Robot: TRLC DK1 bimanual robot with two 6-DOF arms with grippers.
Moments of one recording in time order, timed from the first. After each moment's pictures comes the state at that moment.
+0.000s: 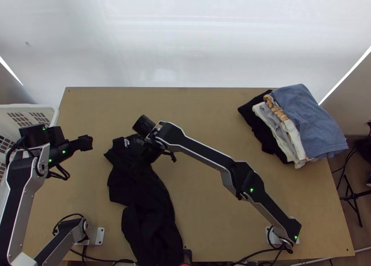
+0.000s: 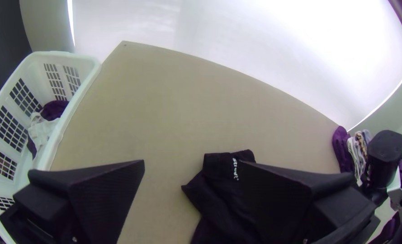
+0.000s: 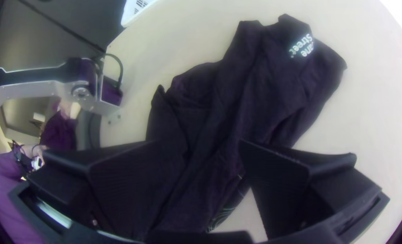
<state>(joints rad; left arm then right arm) 0.23 0.99 0.91 -0.68 0.20 -0.13 1.02 2.40 2.30 -0.98 -0.52 -0.03</state>
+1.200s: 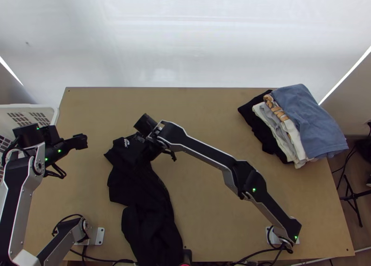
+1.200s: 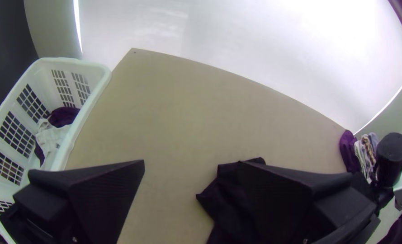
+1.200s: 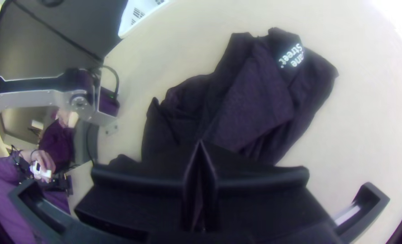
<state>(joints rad) 0.29 1.00 0.91 -0.64 0.20 -0.08 1.01 2.38 2.25 -0.88 -0.52 0.00</state>
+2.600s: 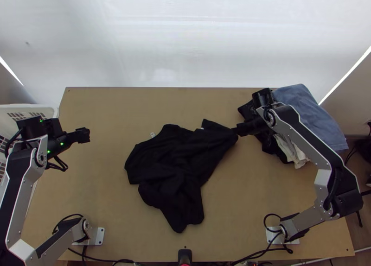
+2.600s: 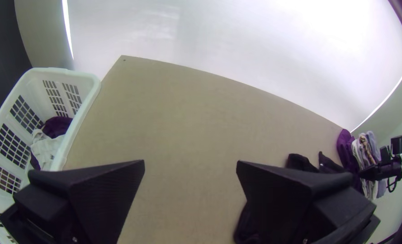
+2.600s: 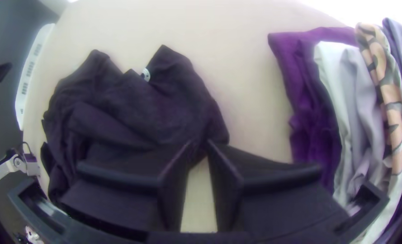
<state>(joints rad) 0.25 1.08 0.96 -0.60 0.20 -0.08 0.29 1.67 1.34 -0.80 -0.19 0.02</state>
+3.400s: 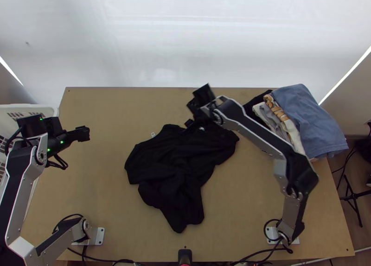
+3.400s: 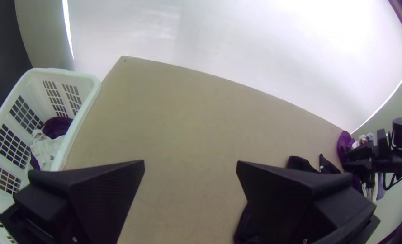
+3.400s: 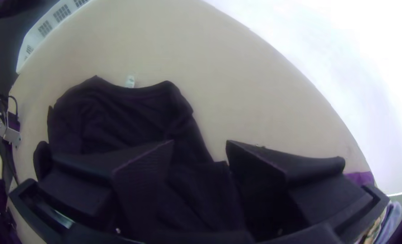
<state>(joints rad) 0.25 1.10 0.97 -0.59 0.20 -0.08 0.68 1.97 1.76 -0.72 -0.03 -0.13</state>
